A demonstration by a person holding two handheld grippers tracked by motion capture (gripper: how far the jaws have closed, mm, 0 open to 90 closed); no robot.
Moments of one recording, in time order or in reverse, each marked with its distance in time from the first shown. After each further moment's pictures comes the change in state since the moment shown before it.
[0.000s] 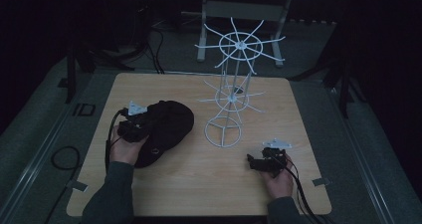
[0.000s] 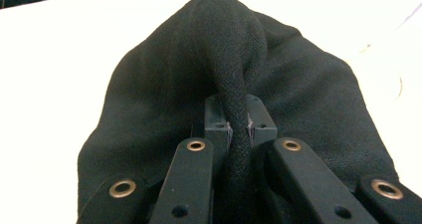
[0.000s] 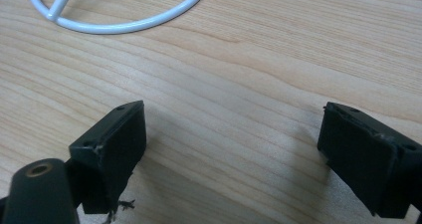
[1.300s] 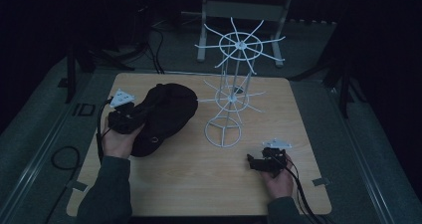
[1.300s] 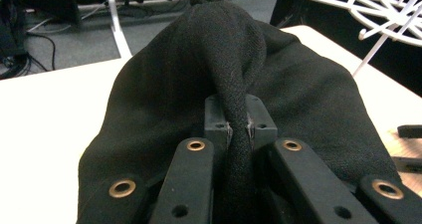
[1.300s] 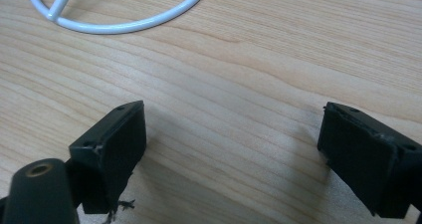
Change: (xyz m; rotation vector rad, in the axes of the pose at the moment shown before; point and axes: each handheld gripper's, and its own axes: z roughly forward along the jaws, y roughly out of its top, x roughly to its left) left arm 0.003 0.030 -0.041 -0.202 -0.080 -0.019; right arm 0.000 0.000 0.000 -0.001 -0.001 0.001
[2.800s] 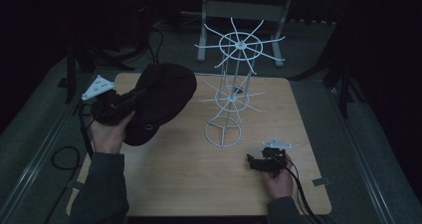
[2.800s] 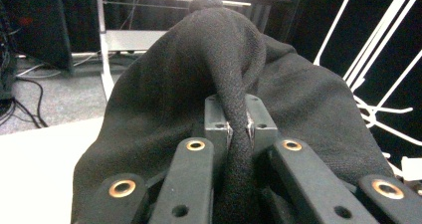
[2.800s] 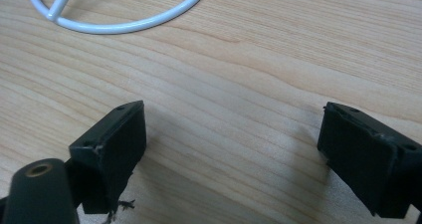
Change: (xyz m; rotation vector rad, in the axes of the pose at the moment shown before) left arm 0.003 0.033 -0.040 -0.194 -0.060 -0.040; right arm 0.000 0.000 0.000 0.000 0.000 -0.001
